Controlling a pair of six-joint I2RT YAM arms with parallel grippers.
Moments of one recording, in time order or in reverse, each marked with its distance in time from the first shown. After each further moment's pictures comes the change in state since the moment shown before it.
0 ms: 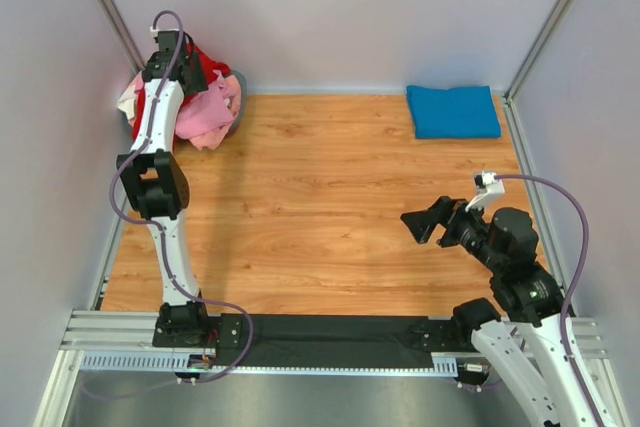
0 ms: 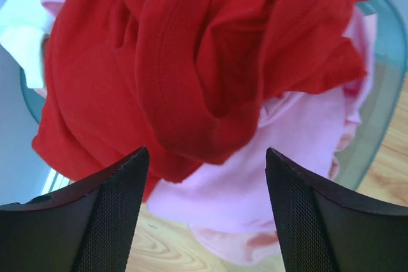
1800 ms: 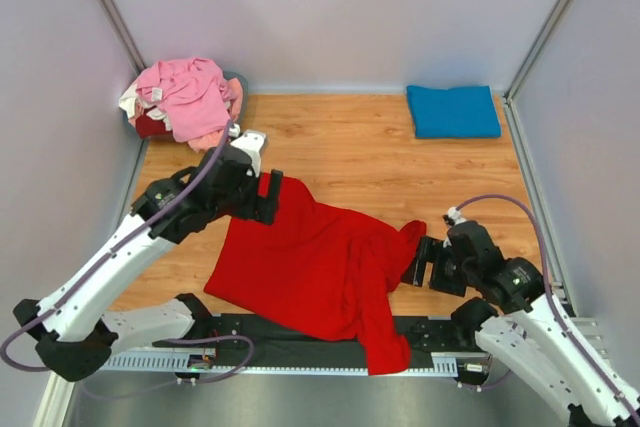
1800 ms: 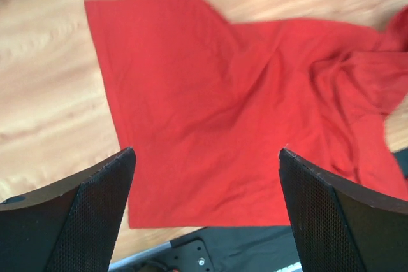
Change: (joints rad) left arm -0.845 -1.127 -0.886 -0.300 0.034 -0.145; right arm 0.178 0.066 -0.062 -0.516 0.102 0.249
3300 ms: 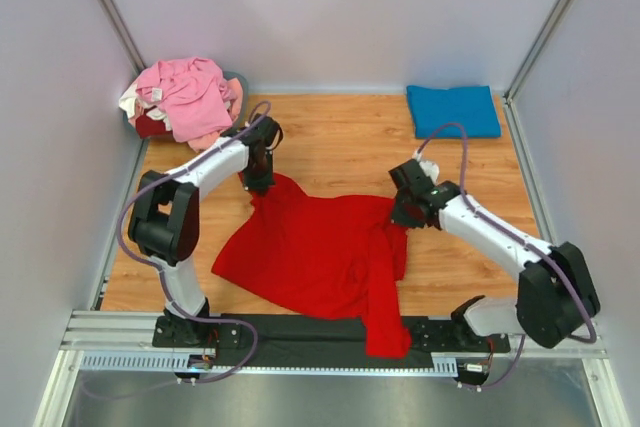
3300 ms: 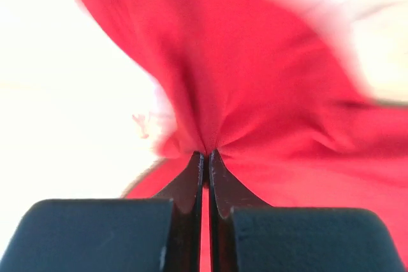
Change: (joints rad) left arm 0.394 0.740 -0.086 0.288 0.113 -0.106; right arm 0.077 0.861 0.229 0.424 0.366 0.048
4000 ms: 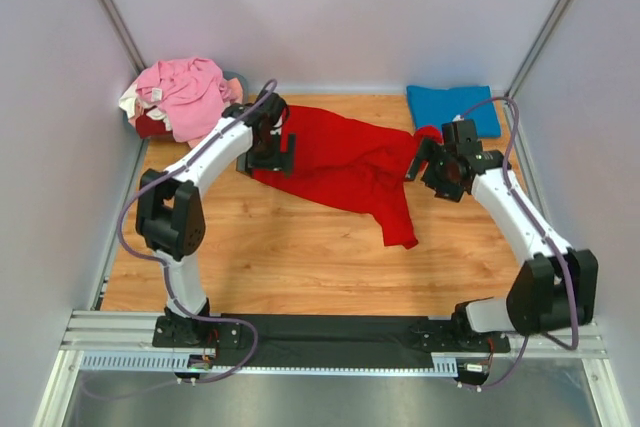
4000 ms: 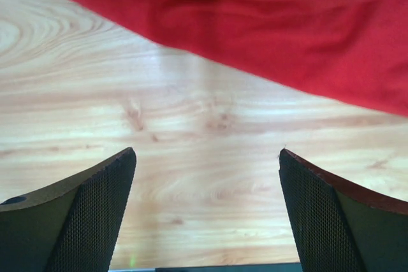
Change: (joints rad) left arm -0.020 0.066 0.357 -0.246 0.037 0.089; right arm -0.407 0.056 0.298 -0.100 -0.258 -0.193
